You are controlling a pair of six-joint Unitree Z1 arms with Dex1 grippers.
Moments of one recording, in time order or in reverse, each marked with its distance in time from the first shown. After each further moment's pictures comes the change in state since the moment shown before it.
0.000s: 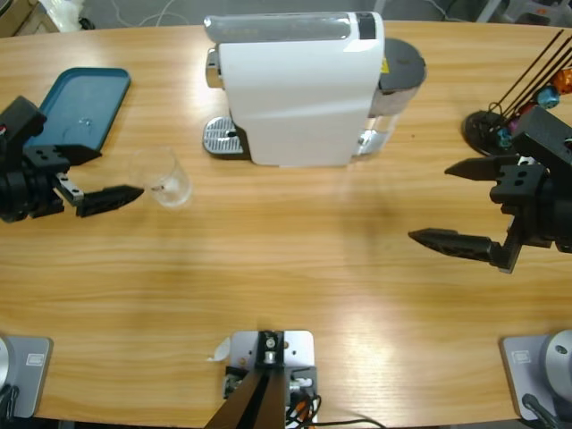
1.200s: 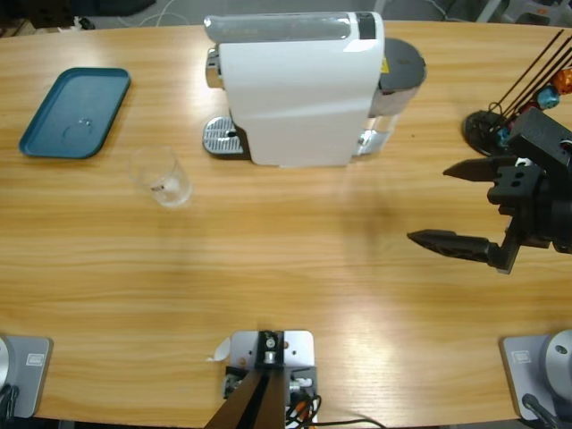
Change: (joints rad) arm 0 0.355 0.244 -0.359 -0.274 -0.765 -0.802; arm 1 0.000 0.008 0.000 0.000 0.002 -0.003
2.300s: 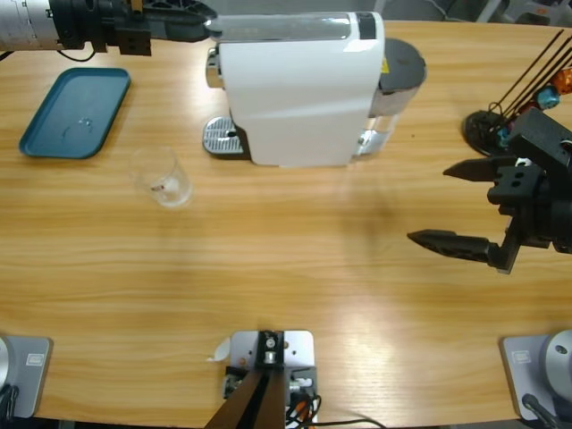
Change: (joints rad) arm 0 -0.025 0.229 -0.034 -0.121 -0.041 -0.103; arm 1 0.000 0.000 0.000 0.000 0.000 -0.001
